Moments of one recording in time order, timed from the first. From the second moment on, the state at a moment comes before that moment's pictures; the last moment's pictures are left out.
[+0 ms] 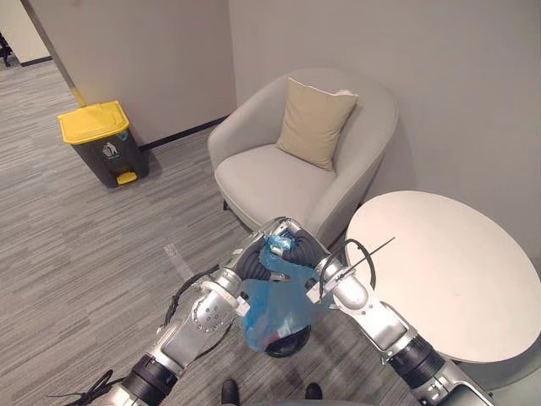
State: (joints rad) left arm -0.10 0.41 -0.49 0.01 0.28 -0.22 0.08; right arm -0.26 -0.35 0.56 -0.03 -0.07 -0.14 -0.02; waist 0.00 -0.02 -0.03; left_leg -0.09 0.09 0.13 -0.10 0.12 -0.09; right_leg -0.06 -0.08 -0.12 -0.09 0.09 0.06
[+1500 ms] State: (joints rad) left arm -0.13 0.18 -0.49 0.34 0.36 -0.14 0.17; right arm -0.23 -0.18 0.64 -0.16 0.12 -0.14 0.01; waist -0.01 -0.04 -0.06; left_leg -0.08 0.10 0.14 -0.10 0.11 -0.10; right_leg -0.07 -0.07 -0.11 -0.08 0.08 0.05
